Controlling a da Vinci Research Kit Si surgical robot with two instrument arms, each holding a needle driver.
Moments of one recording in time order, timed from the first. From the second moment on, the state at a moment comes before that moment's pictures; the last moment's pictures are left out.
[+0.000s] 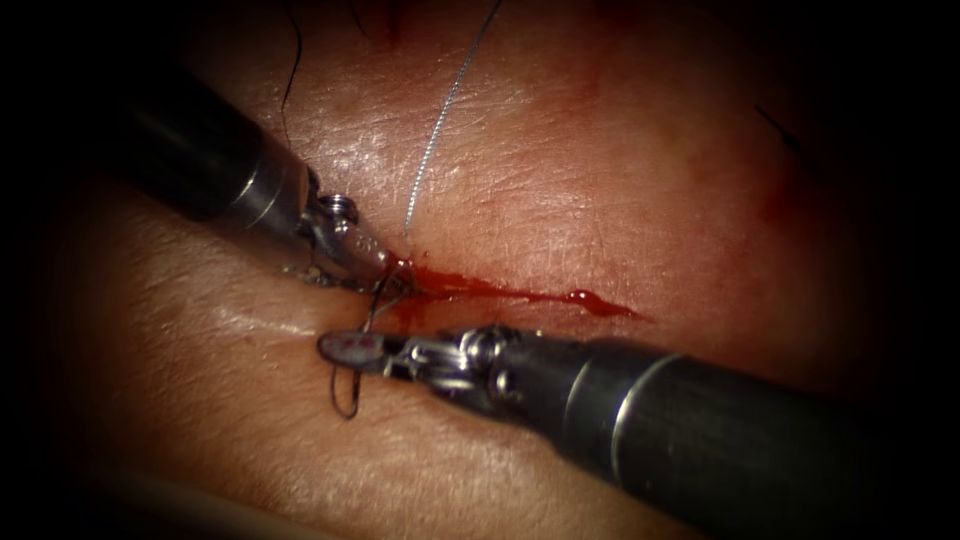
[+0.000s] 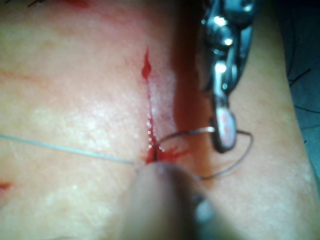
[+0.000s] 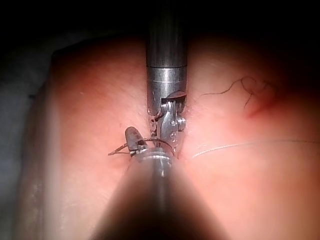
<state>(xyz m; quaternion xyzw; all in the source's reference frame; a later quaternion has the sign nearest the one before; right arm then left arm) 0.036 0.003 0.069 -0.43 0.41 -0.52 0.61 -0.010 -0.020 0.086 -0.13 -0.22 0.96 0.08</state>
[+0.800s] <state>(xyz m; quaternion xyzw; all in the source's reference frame) 0.037 0.003 0.073 -0.43 0.41 -0.52 0.61 -0.009 -0.021 0.086 -0.13 -0.22 0.96 0.09</state>
